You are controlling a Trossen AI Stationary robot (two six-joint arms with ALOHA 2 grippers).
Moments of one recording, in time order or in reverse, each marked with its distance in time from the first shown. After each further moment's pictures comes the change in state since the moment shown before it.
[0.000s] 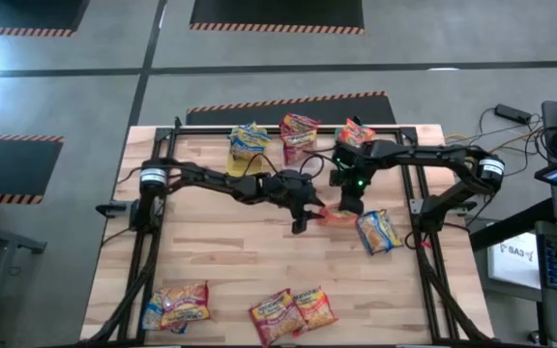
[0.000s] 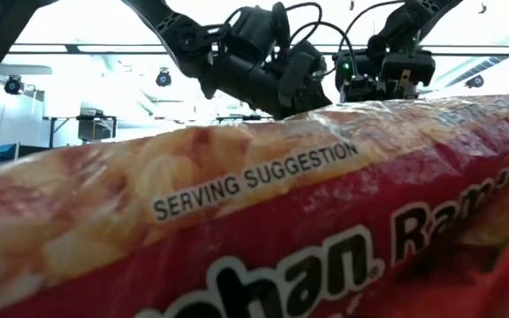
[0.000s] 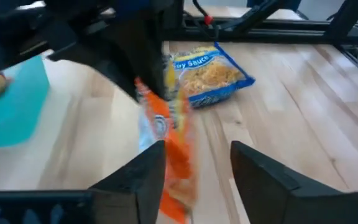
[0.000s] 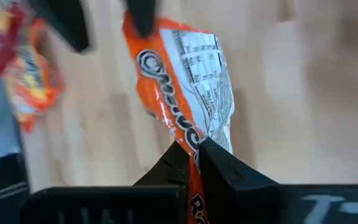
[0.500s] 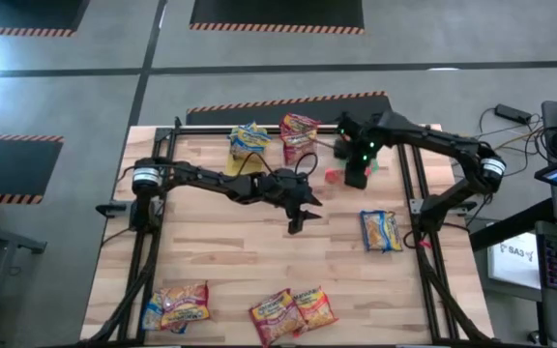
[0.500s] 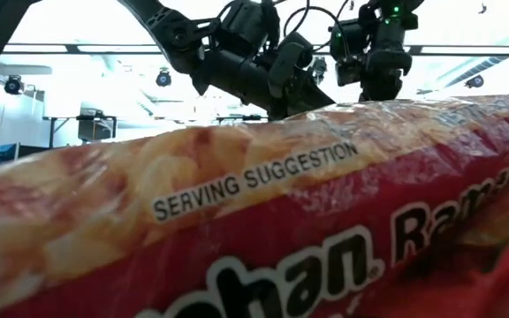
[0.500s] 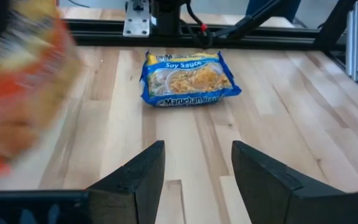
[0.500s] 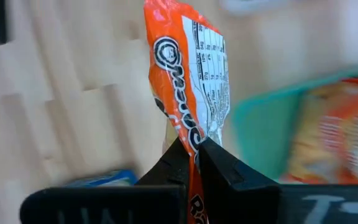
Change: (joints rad) left arm -0.005 -0.050 -0.053 0.019 0.000 -0.014; right arm -0.119 -0.001 0.327 -0.308 0.399 -0.153
